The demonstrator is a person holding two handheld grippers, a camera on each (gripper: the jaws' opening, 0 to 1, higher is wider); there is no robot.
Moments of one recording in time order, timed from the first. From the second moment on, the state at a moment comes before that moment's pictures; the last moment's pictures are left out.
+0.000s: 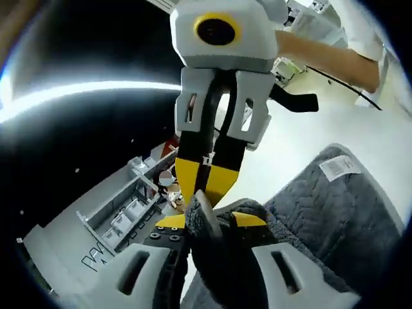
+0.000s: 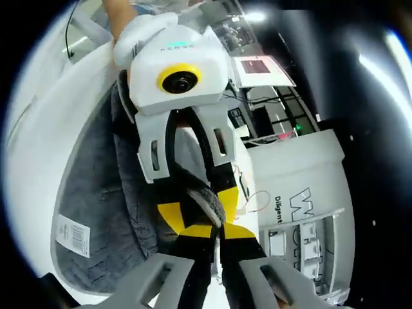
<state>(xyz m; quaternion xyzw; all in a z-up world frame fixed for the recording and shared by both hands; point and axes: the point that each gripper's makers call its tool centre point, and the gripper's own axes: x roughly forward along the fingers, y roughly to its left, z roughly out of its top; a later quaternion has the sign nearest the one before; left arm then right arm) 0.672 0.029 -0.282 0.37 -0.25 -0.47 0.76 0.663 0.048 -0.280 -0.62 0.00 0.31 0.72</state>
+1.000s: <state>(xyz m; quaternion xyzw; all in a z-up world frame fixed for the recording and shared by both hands) 0.648 0.030 -0.265 0.32 -0.30 -0.53 0.73 0.671 0.033 -0.275 -0.62 -0.01 0.32 0.72</state>
